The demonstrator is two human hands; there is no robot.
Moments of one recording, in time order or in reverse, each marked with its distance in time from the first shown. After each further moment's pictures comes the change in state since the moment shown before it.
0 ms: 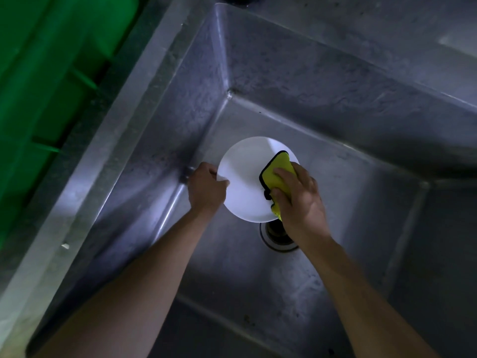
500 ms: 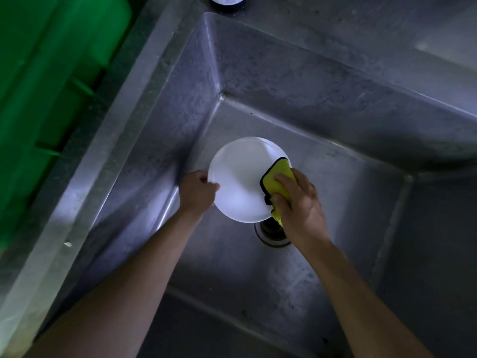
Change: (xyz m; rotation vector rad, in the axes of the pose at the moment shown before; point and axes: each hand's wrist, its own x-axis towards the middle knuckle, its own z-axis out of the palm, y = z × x) left_hand -0.010 0.003 -0.017 -0.199 -0.097 -0.166; right_hand -0.020 0.006 -0.012 0.014 0.012 0.050
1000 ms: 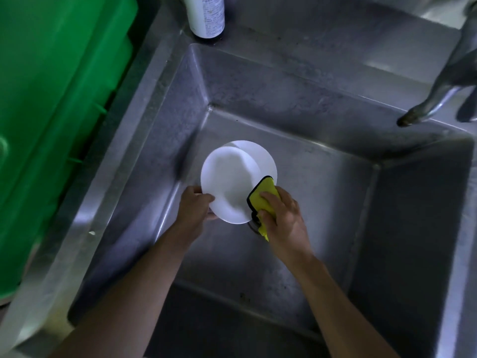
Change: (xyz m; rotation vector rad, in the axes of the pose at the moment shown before) left_hand -0.069 0.005 -0.021 -0.358 -0.195 -0.142; right_hand -0.068 -0.016 -0.011 0.060 0.004 -0.011
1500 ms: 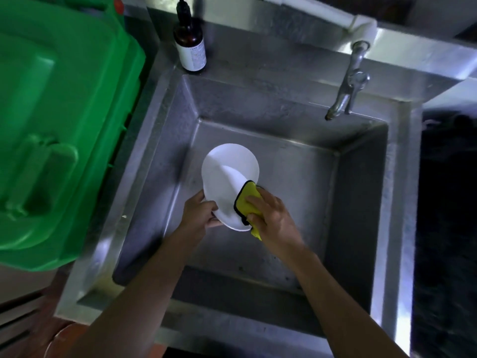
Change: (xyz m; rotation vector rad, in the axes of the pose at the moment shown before) left_hand -0.114 0.017 -0.013 -0.051 -0.195 0.000; right_hand -0.079 -0.061 -0.061 -0.053 -0.088 -0.100
